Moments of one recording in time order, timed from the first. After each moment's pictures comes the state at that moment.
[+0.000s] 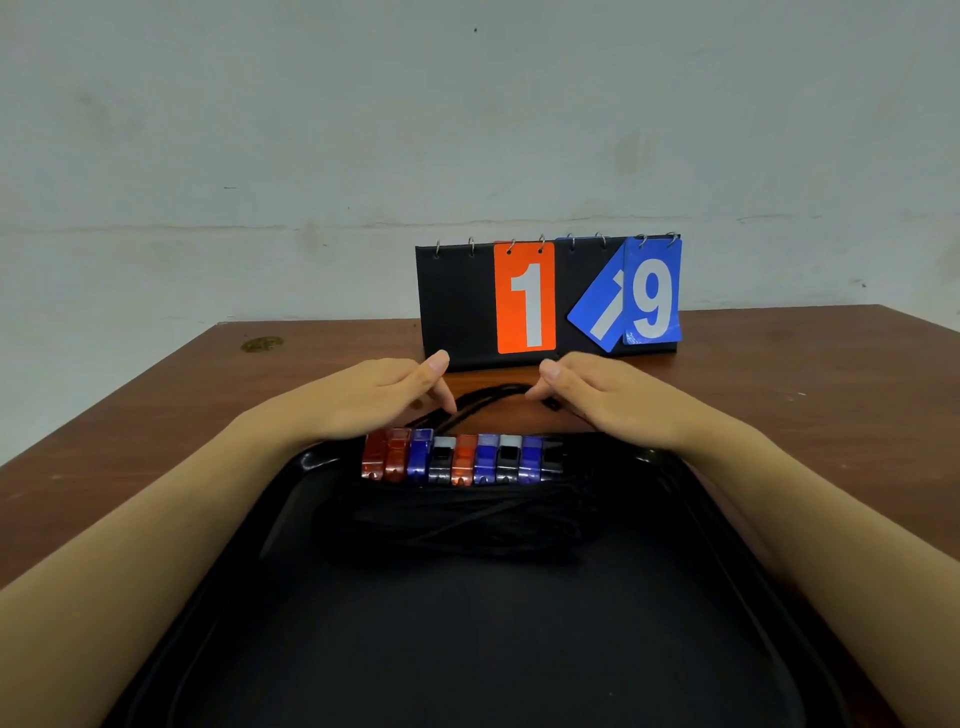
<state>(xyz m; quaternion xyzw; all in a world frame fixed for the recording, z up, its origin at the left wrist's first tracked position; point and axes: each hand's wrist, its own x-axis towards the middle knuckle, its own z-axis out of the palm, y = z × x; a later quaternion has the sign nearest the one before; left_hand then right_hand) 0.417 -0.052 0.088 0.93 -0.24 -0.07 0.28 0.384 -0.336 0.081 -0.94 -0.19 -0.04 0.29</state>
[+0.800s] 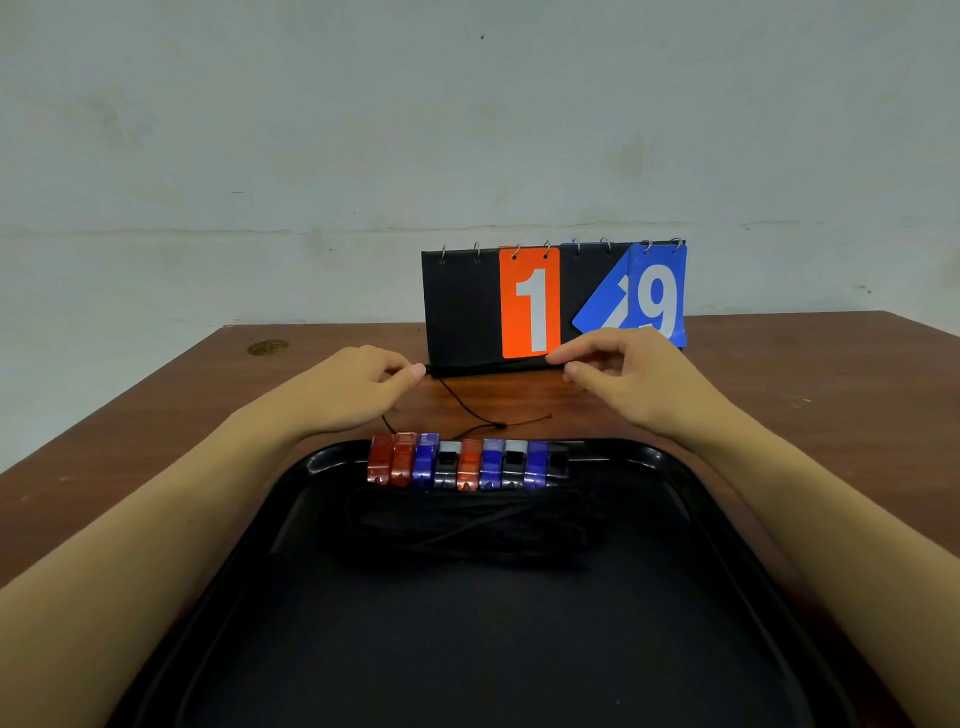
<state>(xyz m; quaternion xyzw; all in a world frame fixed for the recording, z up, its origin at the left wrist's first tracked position) 0.433 -0.036 0.088 0.96 -0.18 0.04 0.19 0.386 -0.342 0.087 -0.89 -0.16 -0.17 0.38</state>
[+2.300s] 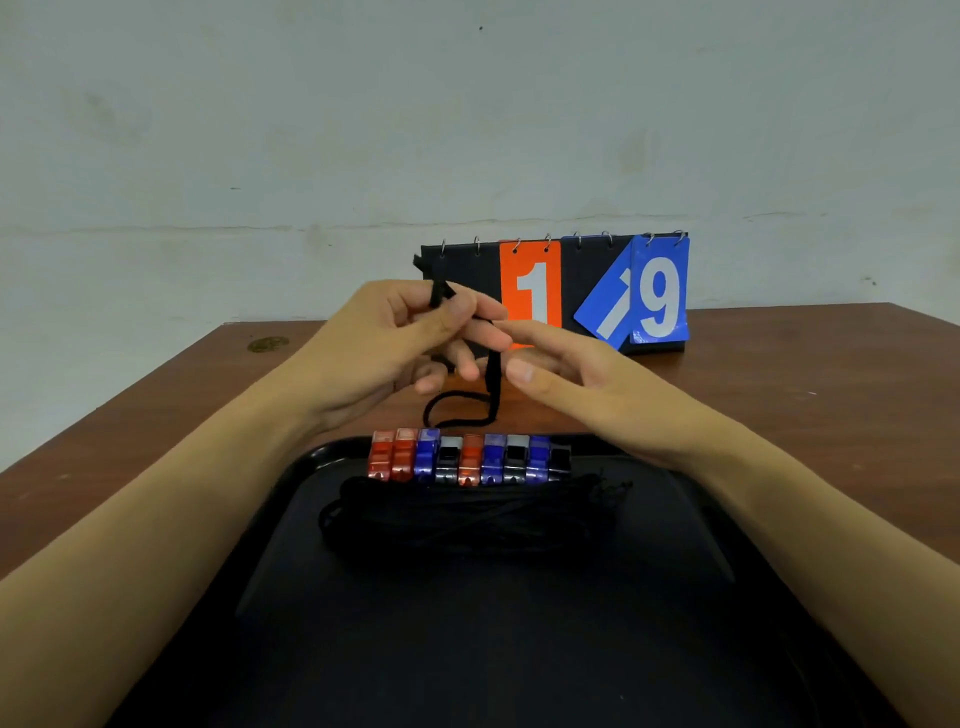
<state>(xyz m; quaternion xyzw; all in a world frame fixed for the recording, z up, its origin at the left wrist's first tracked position) 0.378 -0.077 0.127 0.70 -0.33 -0.03 0.64 0.354 -0.305 0.098 -0.82 -0.30 0.01 0.48</state>
